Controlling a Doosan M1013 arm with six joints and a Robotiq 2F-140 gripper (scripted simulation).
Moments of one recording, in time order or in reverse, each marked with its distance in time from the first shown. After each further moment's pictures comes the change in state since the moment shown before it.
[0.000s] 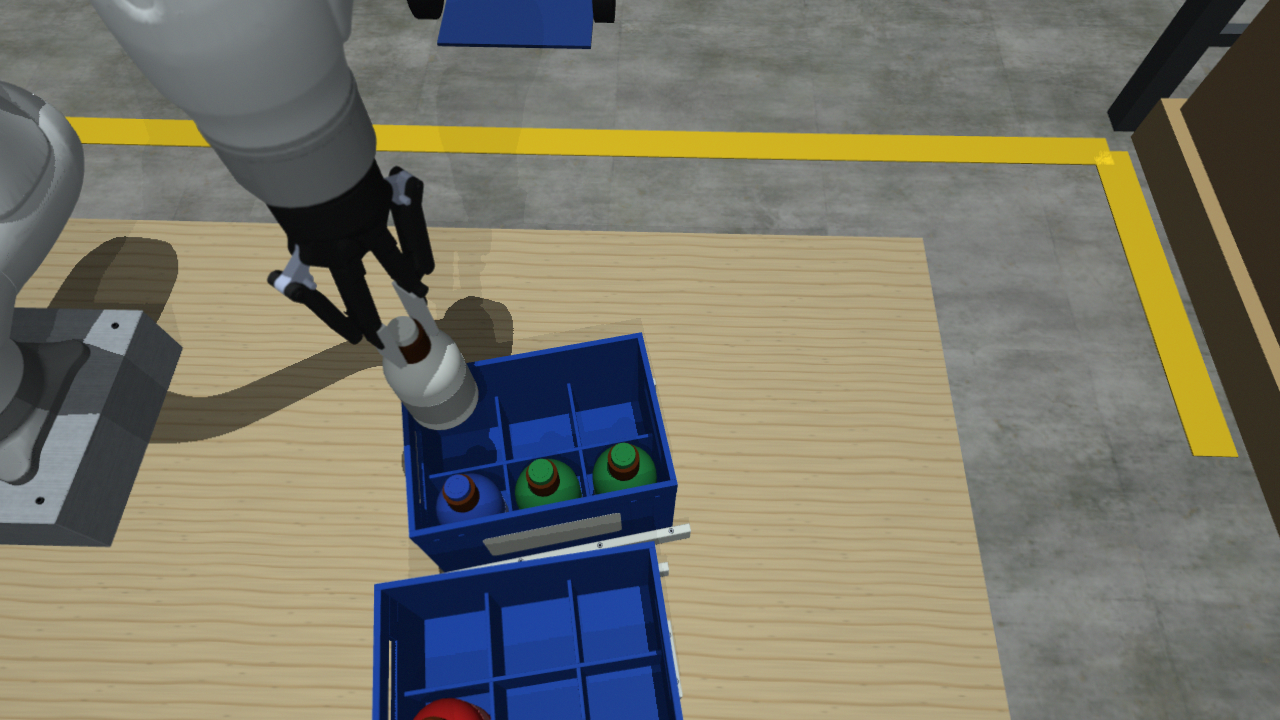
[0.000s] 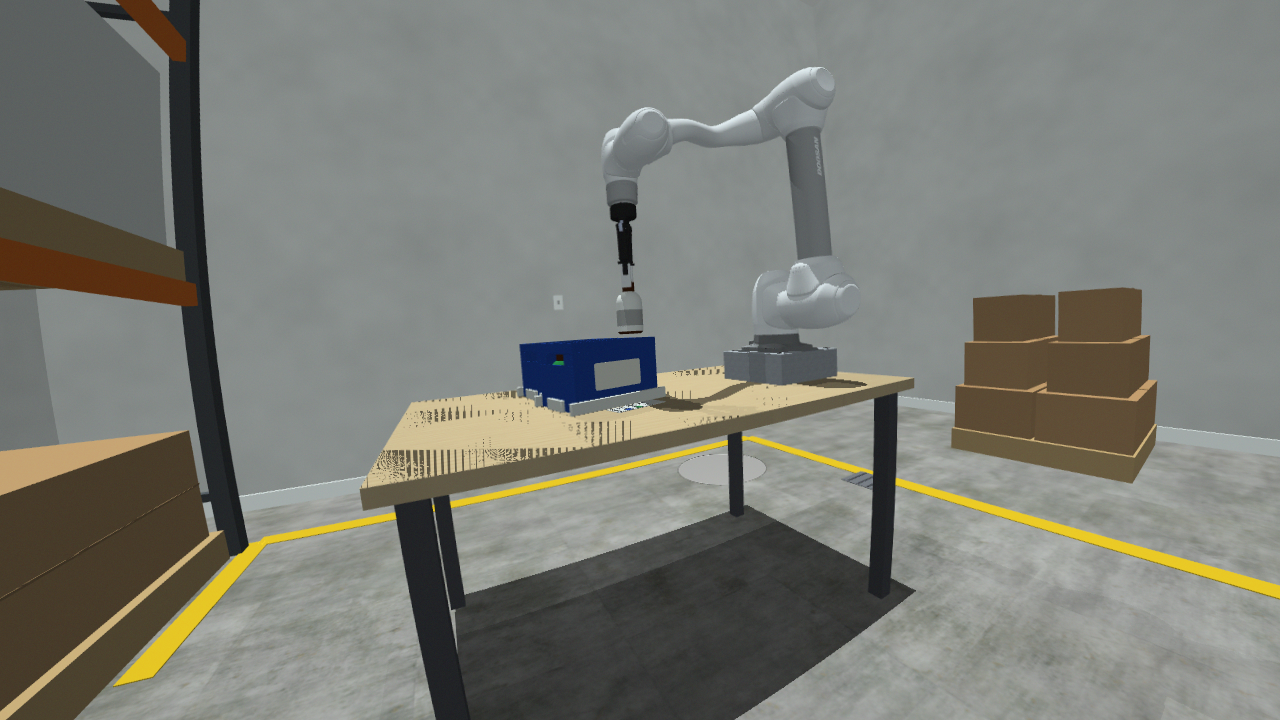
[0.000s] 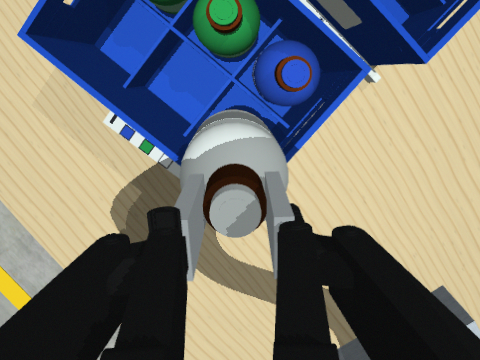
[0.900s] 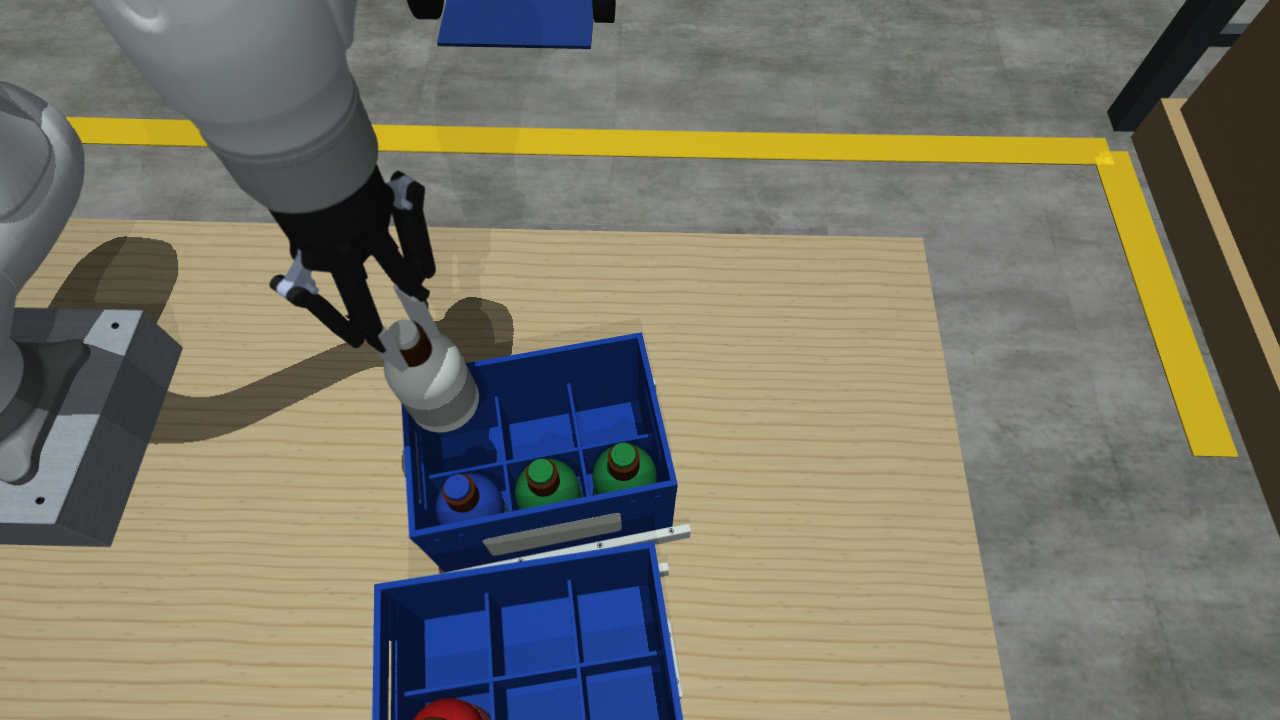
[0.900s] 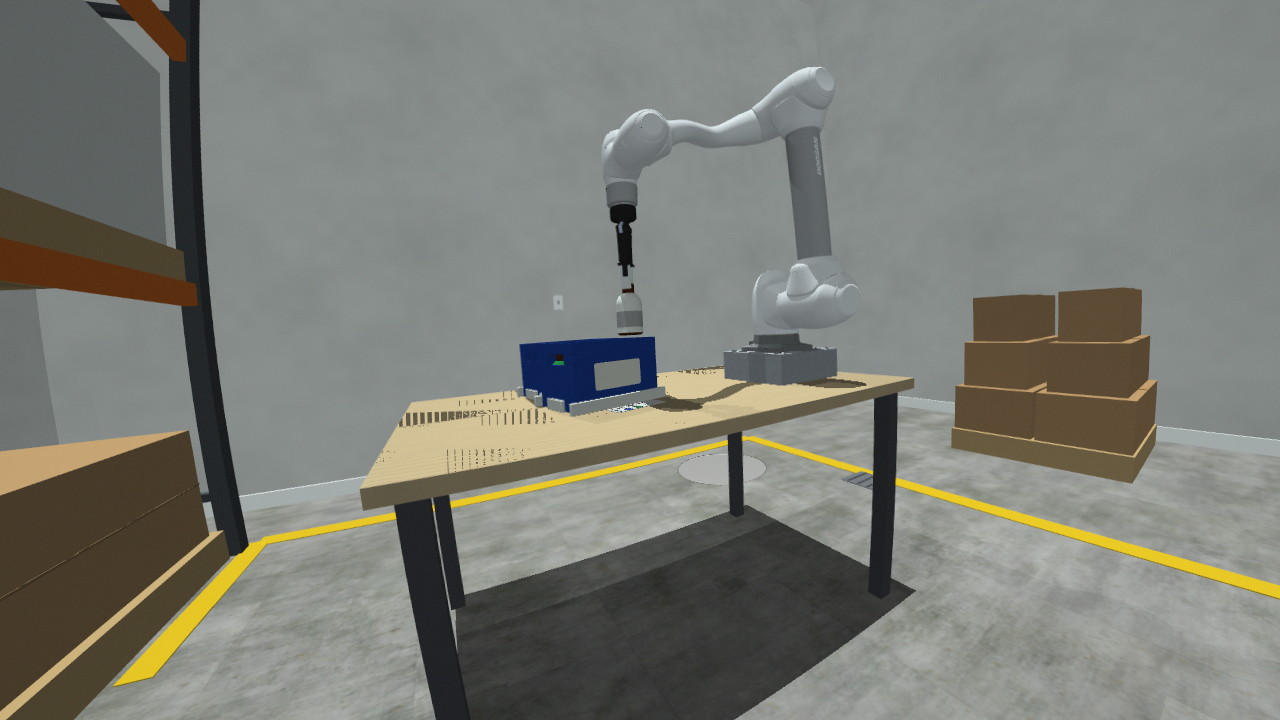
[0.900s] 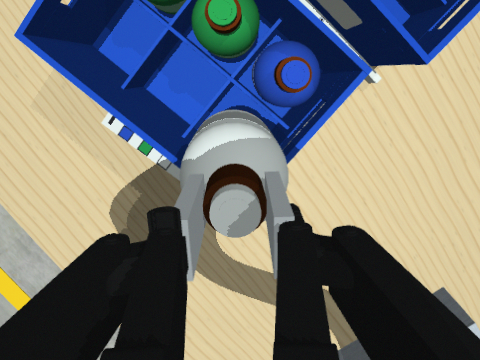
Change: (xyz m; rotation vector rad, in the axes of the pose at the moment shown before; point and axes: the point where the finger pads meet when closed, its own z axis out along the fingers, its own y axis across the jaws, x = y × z) arm 0.001 0.001 0.004 0.000 0.000 0.000
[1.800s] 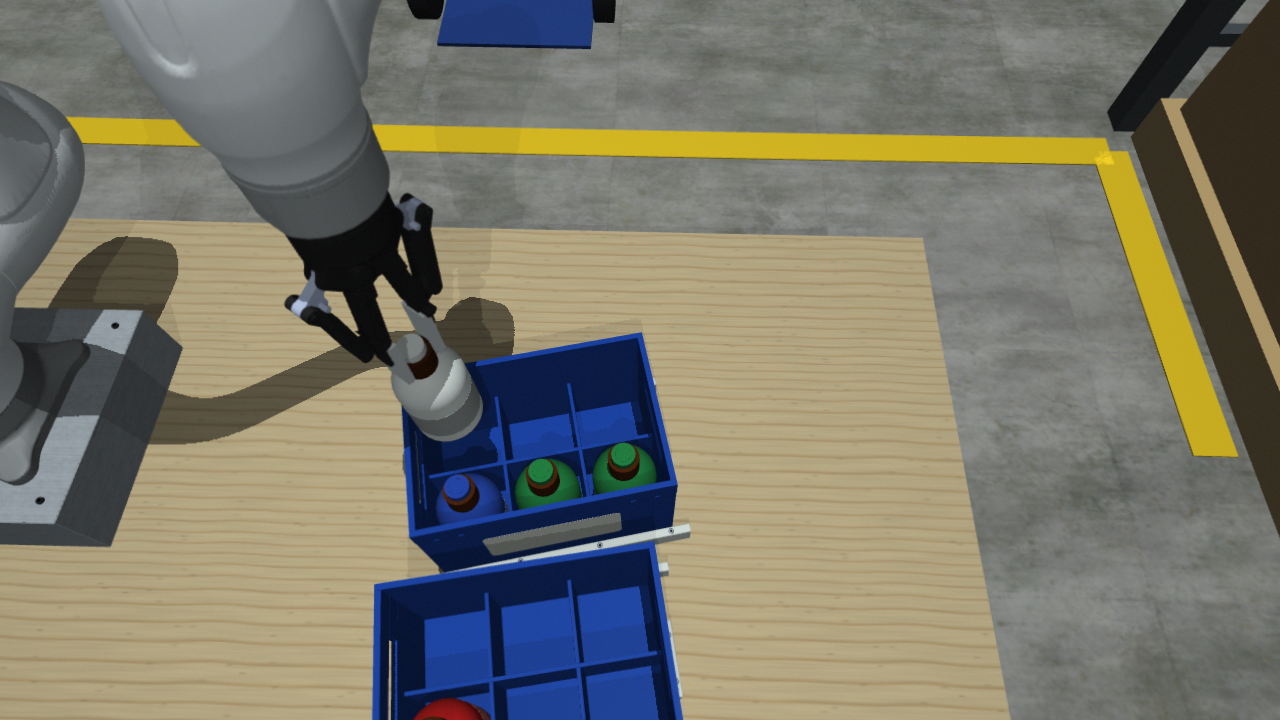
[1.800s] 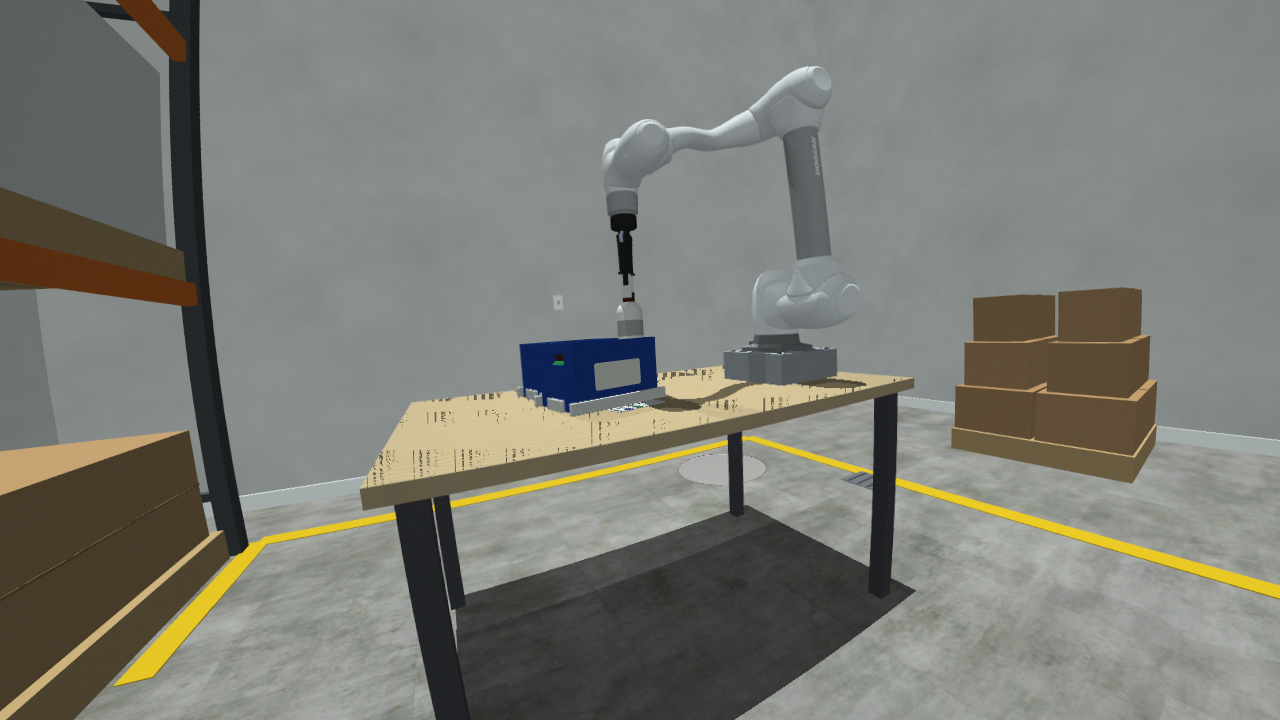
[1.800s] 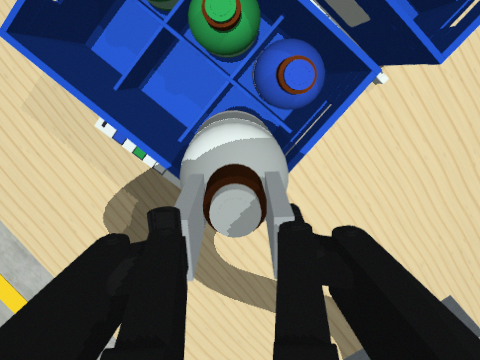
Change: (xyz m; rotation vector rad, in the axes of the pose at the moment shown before) arm 0.000 0.000 0.025 0.000 0.000 0.000
